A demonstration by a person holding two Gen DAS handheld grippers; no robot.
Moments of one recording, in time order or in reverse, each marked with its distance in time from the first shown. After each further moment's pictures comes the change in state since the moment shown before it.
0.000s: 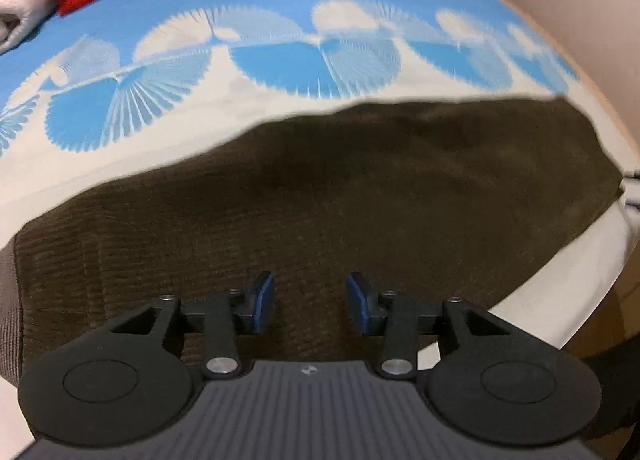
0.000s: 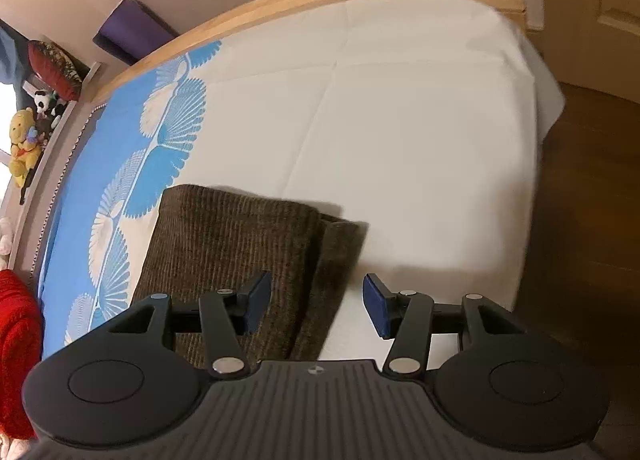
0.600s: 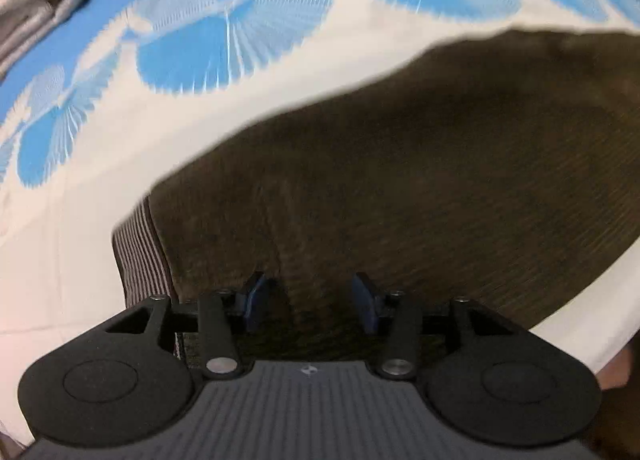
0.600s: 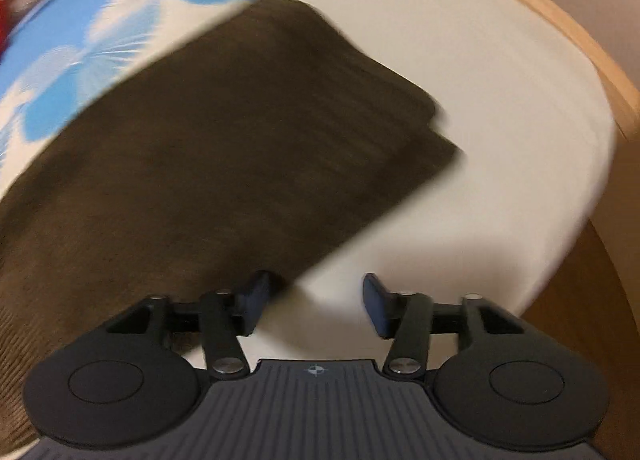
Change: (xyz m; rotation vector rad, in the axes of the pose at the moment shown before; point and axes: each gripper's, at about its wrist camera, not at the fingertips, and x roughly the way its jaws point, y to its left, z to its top) left arm 0.006 0.103 0.008 0.064 0.159 0.229; right arm 0.014 0.067 -0.062 -0.609 0.204 -0.273
